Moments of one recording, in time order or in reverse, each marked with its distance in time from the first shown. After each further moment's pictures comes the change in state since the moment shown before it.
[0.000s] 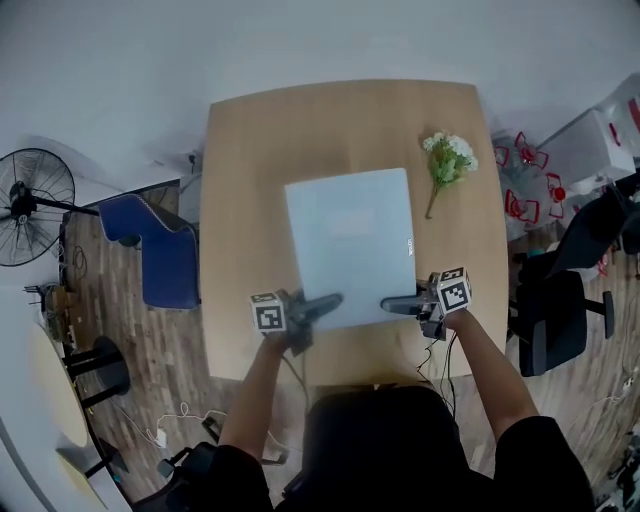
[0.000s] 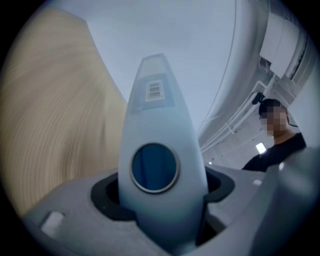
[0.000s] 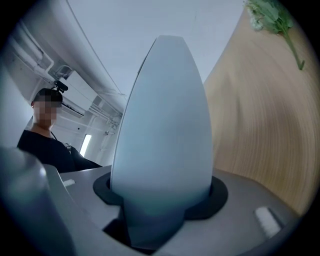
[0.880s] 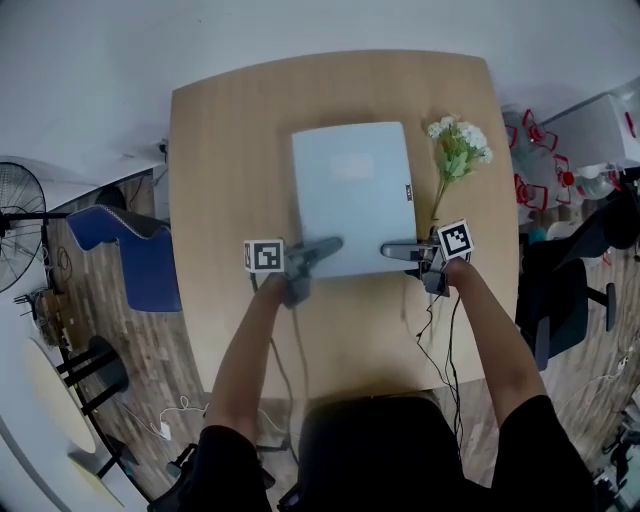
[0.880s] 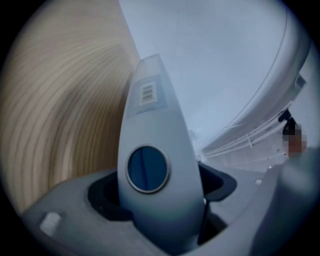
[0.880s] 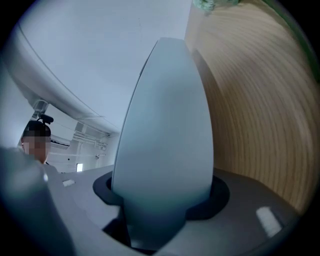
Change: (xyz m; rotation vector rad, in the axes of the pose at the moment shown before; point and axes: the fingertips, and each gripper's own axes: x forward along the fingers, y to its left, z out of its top) left arm 0.072 0.170 0.094 -0.223 0.115 0.111; right arm -0.020 -0.149 0.121 0.241 -0.075 -0.034
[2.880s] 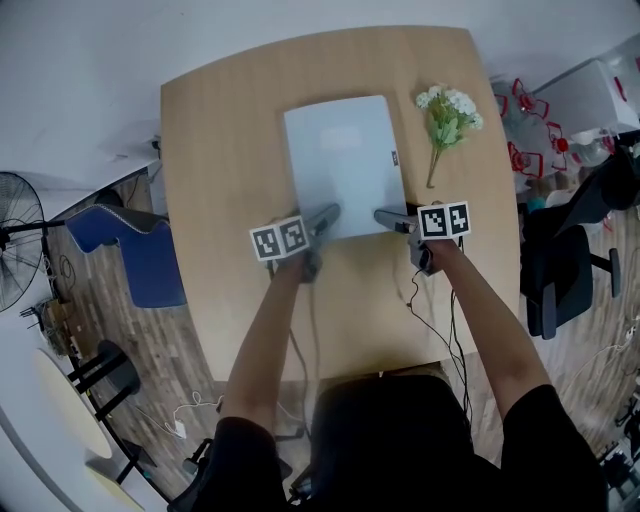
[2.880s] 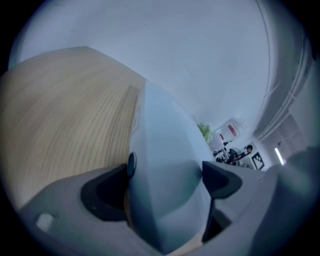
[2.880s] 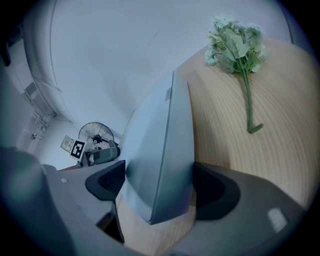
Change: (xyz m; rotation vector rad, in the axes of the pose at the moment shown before) left arm -0.019 0.044 0.012 0.257 -0.100 0.598; right arm -0.030 -0.050 0.002 -0.174 -0.154 -0.693
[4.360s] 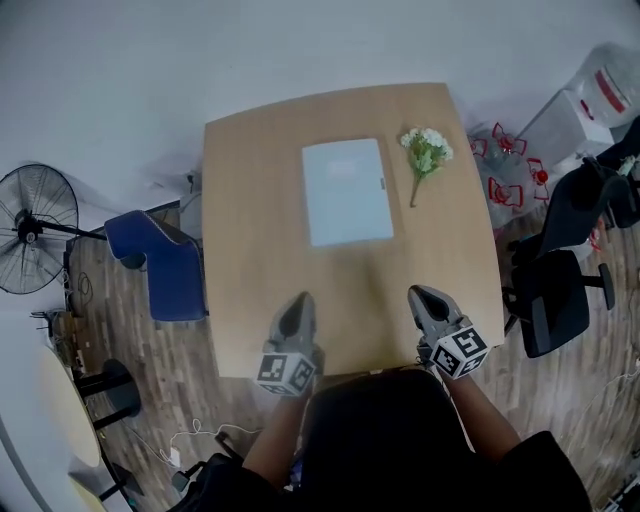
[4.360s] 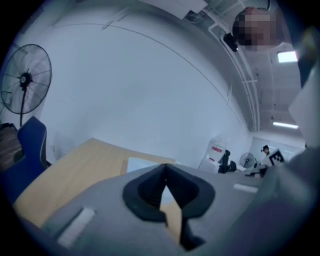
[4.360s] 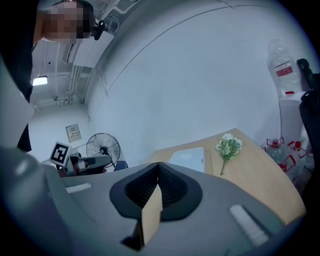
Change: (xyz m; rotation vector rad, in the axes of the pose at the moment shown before) left arm -0.300 -0.213 -0.080 0.397 -0.610 0.069; right arm -0.252 0.218 -0.118 -0.455 -0.574 -0.063
